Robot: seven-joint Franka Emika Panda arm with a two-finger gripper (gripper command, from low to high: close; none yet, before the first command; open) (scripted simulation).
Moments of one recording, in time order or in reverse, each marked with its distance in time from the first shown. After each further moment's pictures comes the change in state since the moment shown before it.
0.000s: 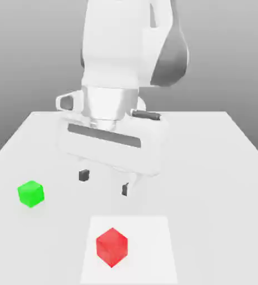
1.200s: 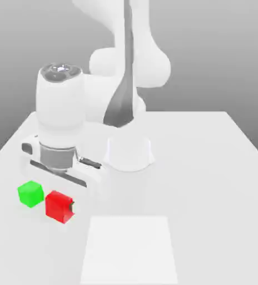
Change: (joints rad) arm -0.183 0.014 -0.136 -0.118 -0.165 0.027 -0.442
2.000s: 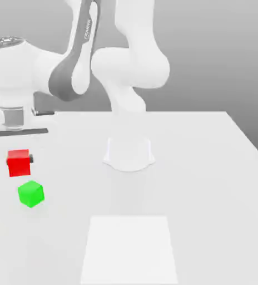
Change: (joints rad) arm -0.106 -0.176 -0.363 -0.132 -0.012 -0.035 -1.263
